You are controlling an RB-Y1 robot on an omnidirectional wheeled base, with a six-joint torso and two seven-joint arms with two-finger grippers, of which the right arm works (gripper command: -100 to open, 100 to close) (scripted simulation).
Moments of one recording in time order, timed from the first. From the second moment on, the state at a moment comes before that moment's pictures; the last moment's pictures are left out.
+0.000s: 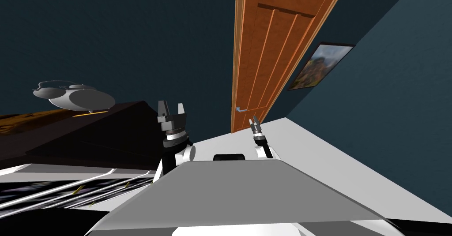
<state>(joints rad) 0.24 -0.15 0.06 -1.49 0.02 -0.72 -0.14</state>
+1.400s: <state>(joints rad) 0.11 -0.20 0.09 -1.10 -0.02 -0.78 -0.18</state>
